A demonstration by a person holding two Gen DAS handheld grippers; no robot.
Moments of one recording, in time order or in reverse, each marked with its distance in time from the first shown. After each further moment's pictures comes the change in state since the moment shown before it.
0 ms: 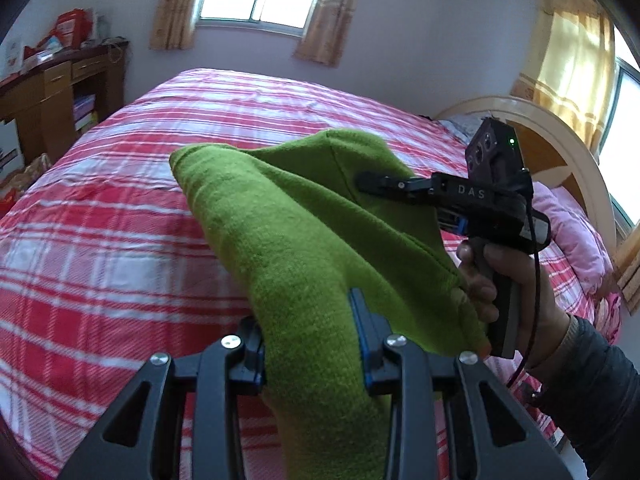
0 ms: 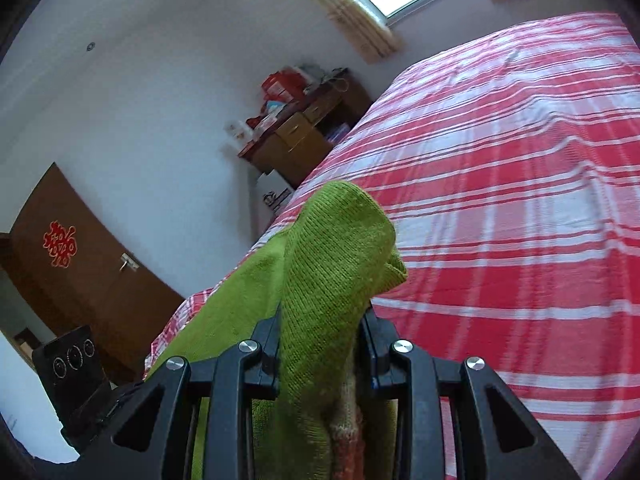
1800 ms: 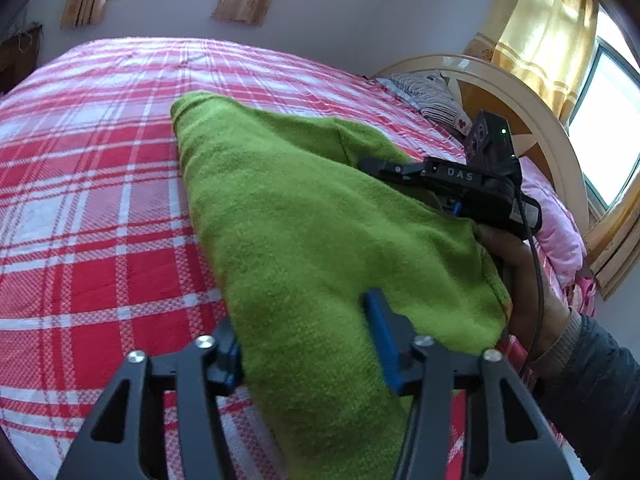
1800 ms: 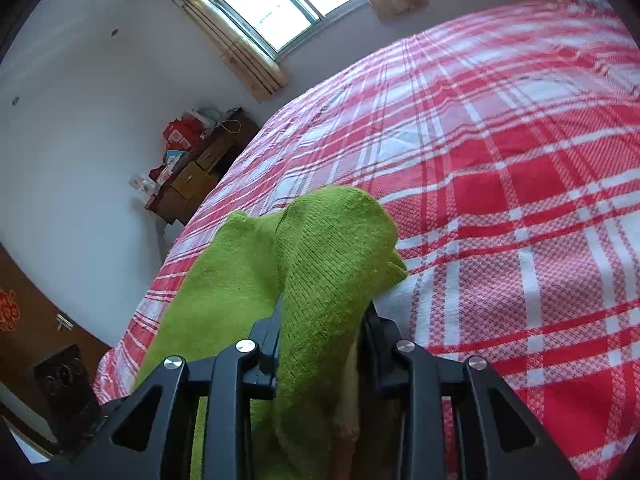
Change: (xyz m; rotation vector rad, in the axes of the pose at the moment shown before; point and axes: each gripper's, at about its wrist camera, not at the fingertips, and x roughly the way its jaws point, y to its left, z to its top) left arm 0.179 -0.141 0.052 0.093 0.138 -0.238; right arm -0.145 -0.224 0.066 0.135 -0.109 -0.311
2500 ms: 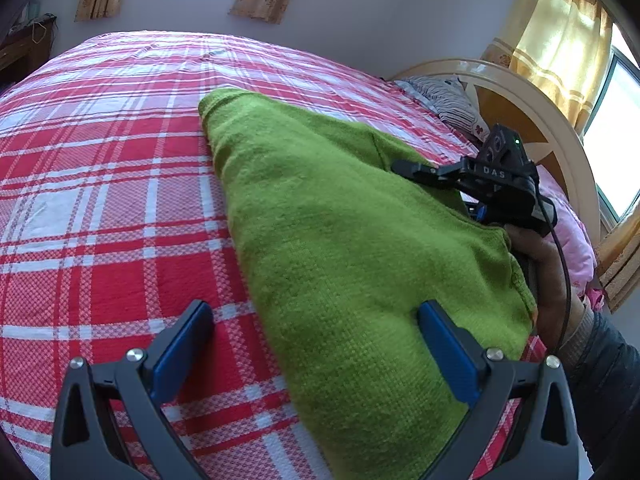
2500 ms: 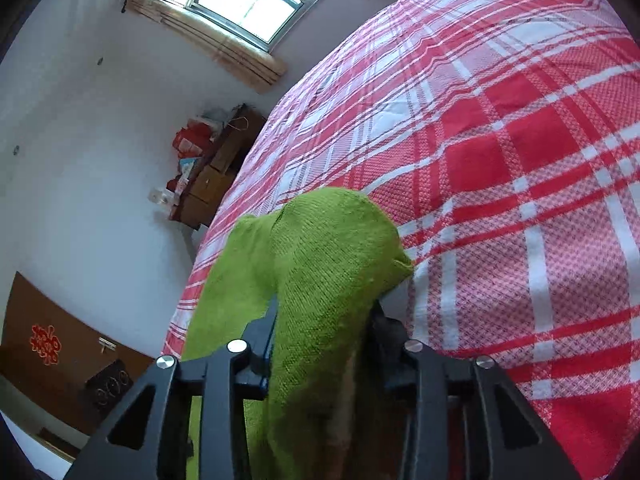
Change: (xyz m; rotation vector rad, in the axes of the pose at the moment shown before) left arm 0.007 0.029 0.003 -0.046 0.006 0.028; right arm 0.014 -0.034 0.012 0.167 0.086 0.133
